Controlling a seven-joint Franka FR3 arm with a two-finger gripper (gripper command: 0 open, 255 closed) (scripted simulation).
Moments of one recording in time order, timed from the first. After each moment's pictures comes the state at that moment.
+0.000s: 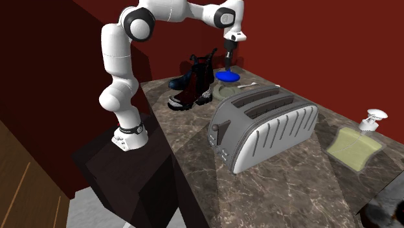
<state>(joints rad) 0.37 0.19 0.53 -1.59 -0.04 1.75 0.74</state>
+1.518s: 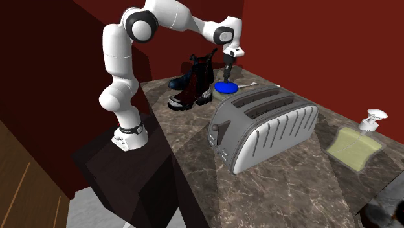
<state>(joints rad) 0.36 0.21 0.52 -1.76 -0.05 1.94 0.74</state>
